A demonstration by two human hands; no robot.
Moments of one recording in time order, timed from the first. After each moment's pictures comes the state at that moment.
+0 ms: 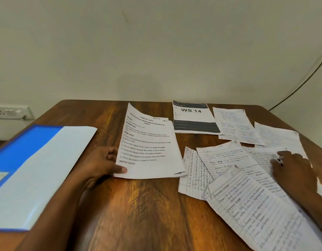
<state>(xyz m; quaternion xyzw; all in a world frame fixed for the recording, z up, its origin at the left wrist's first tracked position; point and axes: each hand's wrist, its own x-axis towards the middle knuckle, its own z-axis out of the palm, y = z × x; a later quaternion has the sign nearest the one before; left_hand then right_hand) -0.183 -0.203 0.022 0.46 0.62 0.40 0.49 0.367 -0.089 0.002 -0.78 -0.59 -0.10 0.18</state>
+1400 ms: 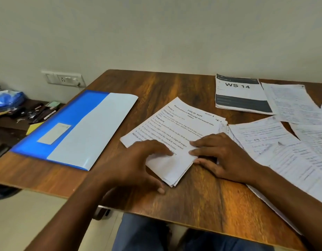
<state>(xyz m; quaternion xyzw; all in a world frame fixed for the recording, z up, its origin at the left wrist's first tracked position) -0.152 -0.310 0.022 0.72 0.63 0.17 0.24 0.131 -0.139 -0.019 -0.16 -0.96 0.08 0.21</state>
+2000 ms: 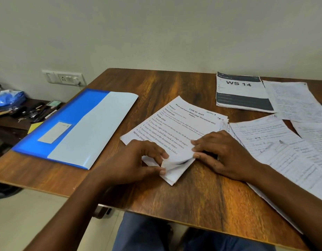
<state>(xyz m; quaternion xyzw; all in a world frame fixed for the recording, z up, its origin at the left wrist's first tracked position) -0.155 -0.300 0.019 0.72 0.57 0.29 0.26 0.127 -0.138 -0.008 -0.18 -0.95 0.09 0.24</state>
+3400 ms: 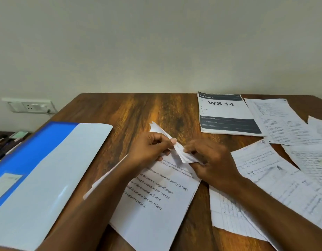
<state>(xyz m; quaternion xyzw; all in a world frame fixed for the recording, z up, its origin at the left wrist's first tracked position) -0.131 -0.126 0.032 0.52 0.60 0.48 0.38 0.086 -0.063 -0.001 -0.21 -0.88 0.06 0.42</state>
